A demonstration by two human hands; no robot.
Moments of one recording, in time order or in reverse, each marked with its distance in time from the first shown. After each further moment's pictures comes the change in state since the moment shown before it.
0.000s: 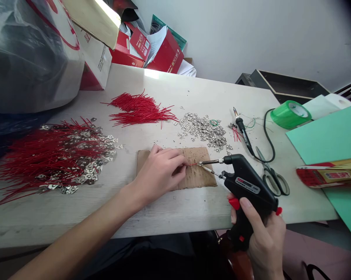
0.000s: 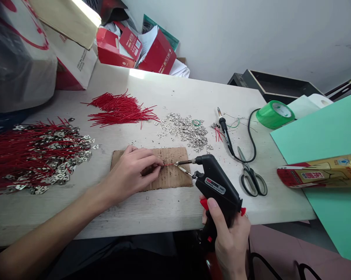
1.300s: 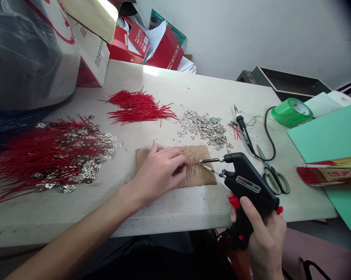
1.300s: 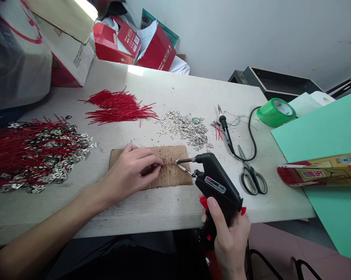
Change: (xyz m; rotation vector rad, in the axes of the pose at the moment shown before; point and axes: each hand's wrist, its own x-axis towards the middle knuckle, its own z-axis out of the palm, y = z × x) left_hand 0.000 0.002 0.001 -0.008 0.006 0.024; right_hand -0.003 -0.008 0.003 -0.026 0.011 0.041
